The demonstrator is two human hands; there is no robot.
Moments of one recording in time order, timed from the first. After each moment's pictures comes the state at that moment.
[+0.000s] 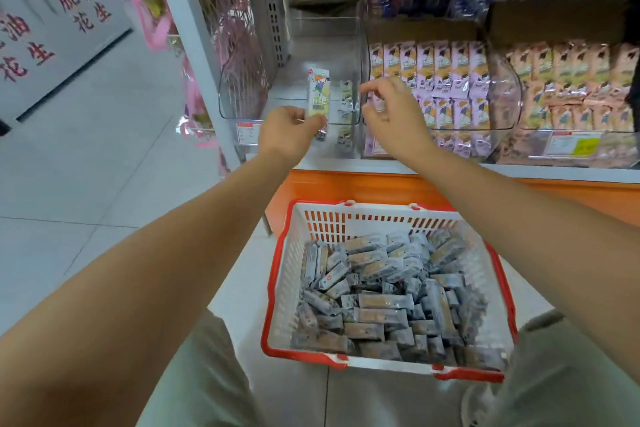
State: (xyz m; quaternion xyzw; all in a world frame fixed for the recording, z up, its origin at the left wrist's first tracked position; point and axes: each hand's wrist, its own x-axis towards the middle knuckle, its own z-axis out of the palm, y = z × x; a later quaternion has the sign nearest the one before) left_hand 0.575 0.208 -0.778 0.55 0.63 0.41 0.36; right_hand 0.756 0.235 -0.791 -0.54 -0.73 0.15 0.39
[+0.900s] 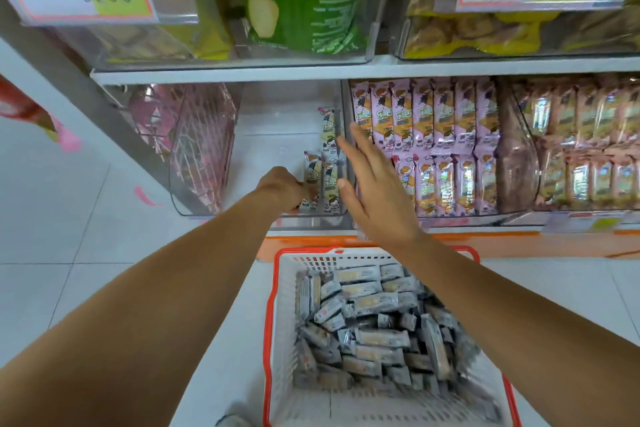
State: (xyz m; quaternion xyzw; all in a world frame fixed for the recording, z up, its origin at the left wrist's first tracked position) left_hand 0.589 0.360 -0.803 0.48 0.75 0.02 0.46; right_hand 0.757 0.296 -0.805 -0.56 -0.77 0.14 0.27
